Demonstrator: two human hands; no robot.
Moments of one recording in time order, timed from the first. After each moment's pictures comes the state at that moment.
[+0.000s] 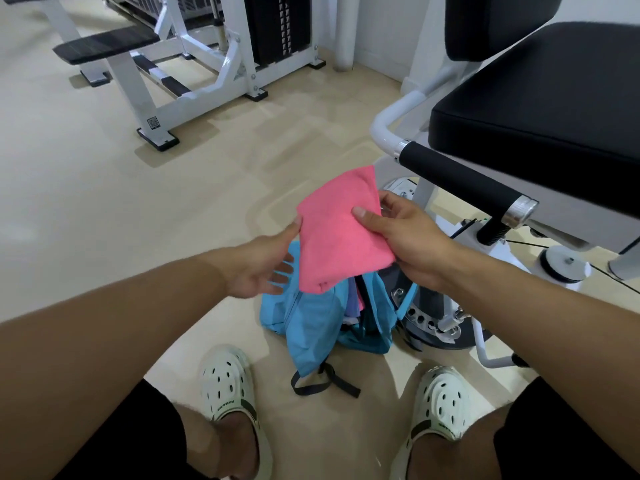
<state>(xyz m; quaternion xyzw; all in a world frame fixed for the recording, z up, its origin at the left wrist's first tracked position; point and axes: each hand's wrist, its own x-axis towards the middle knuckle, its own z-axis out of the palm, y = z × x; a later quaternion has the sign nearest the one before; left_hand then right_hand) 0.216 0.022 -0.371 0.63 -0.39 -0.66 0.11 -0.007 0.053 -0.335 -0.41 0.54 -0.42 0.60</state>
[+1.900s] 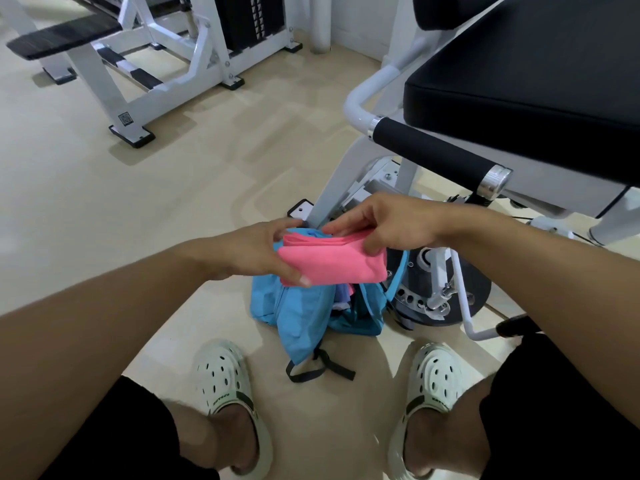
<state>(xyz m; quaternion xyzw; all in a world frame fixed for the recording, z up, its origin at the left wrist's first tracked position) 0.209 0.024 -0.358 0.52 -0.66 -0.54 -0.01 -0.041 0.041 -0.325 -0.71 0.53 -0.03 0.46</state>
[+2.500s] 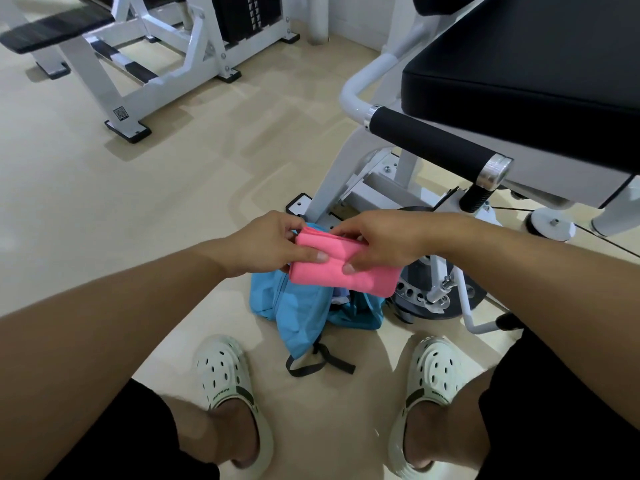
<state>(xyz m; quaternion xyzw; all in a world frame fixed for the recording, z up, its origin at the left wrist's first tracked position) 0.185 0.029 -0.365 0.50 -0.69 -0.53 0.09 -0.034 0.046 -0.343 -0.79 0.50 0.09 0.34</state>
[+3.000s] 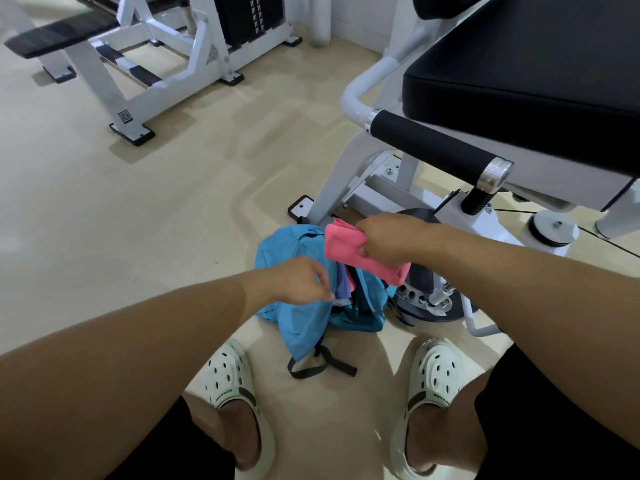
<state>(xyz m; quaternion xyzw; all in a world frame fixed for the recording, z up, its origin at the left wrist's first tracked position) 0.156 0.044 -0.414 0.51 -0.74 -0.40 -0.15 -0.034 0.037 -0.368 -0.72 0.63 0.17 0.24</state>
